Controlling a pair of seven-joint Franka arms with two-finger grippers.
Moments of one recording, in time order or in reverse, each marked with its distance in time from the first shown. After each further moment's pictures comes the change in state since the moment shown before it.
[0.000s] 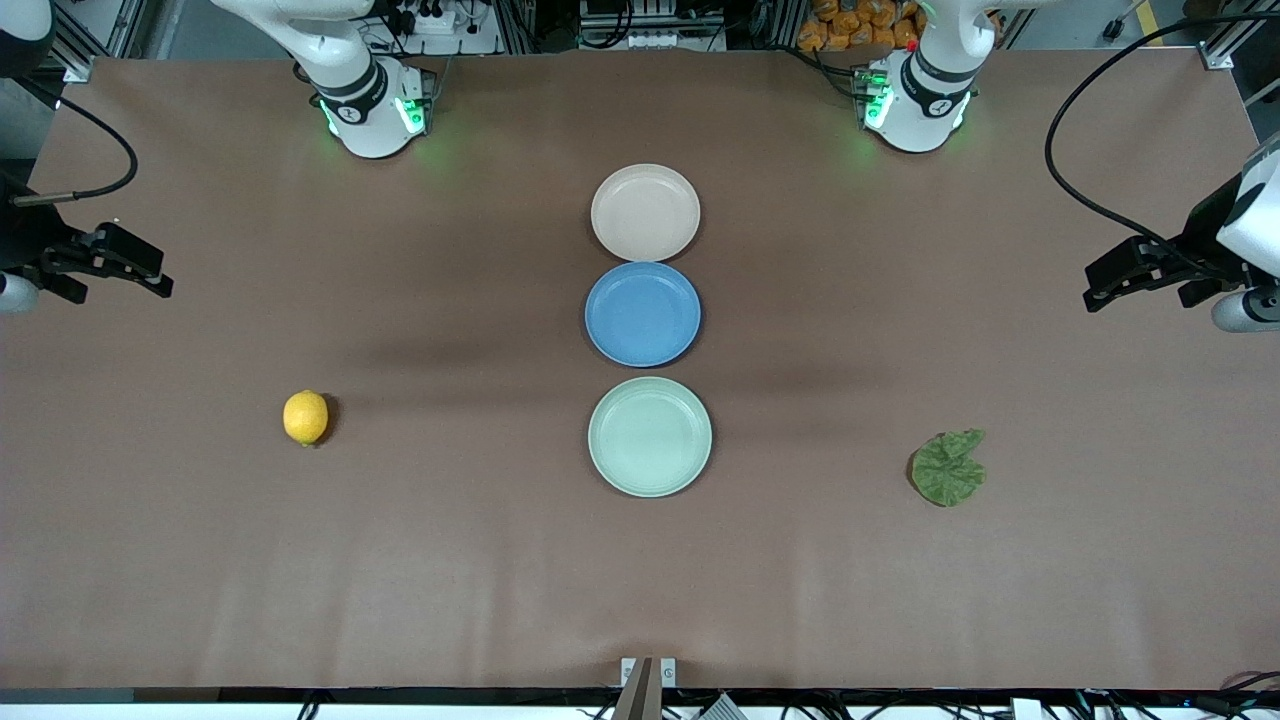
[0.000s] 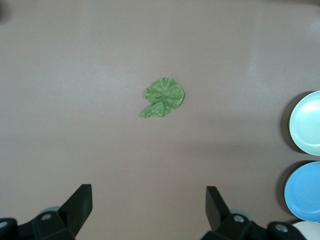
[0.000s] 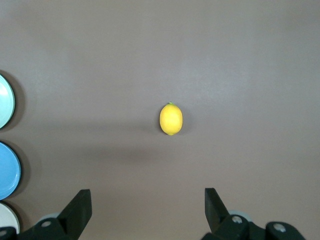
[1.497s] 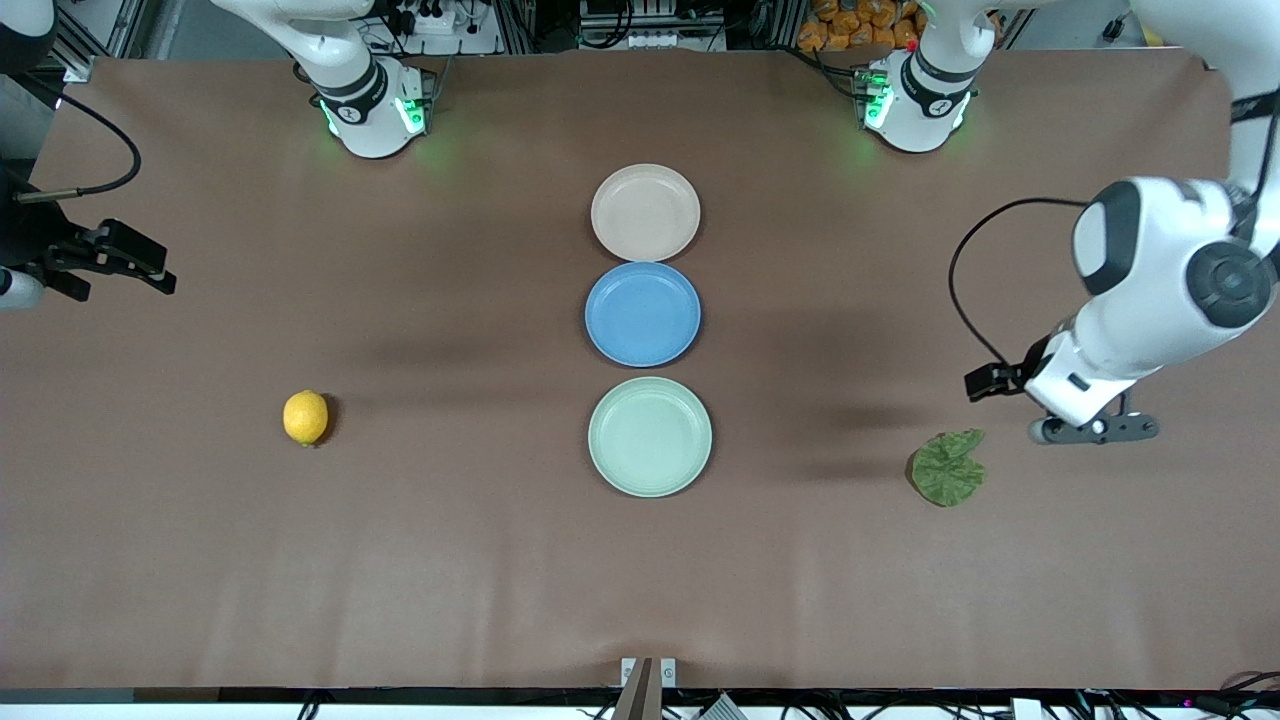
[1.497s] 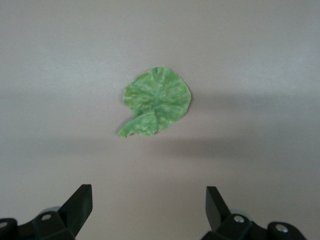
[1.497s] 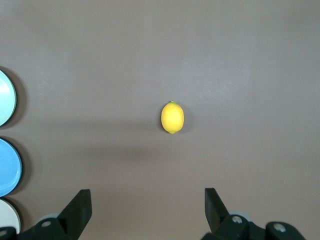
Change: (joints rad) left arm 0.000 0.174 0.000 -0.406 0.004 0.523 0.002; right arm 0.000 -0.002 0.006 0.001 0.000 -0.009 -0.003
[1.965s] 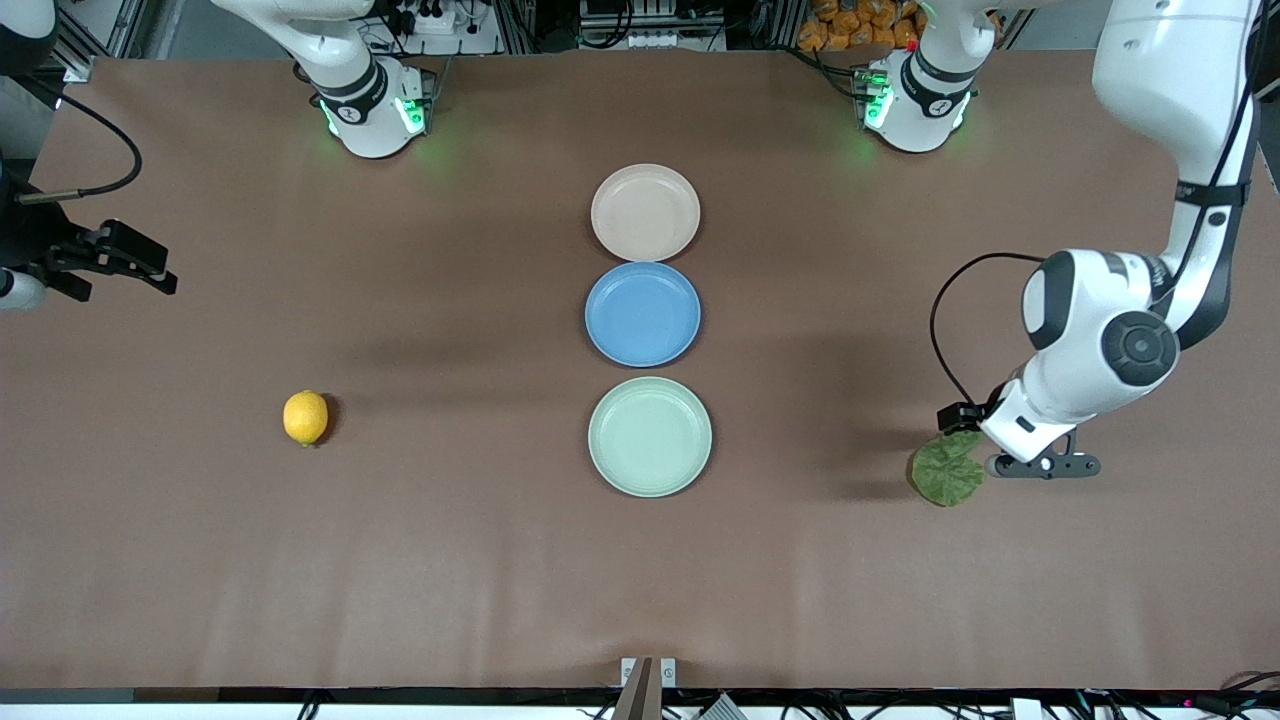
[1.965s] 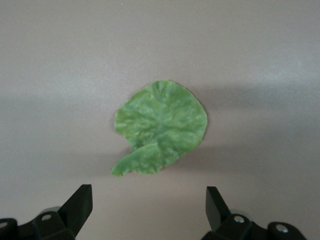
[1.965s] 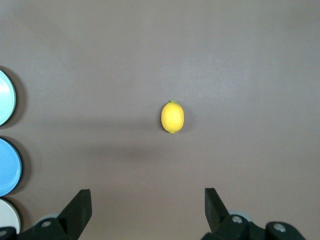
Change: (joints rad) left arm 0.000 0.175 0.001 0.007 0.072 0.182 0.009; right arm 0.000 0.000 0.000 -0.002 0.000 0.000 0.000
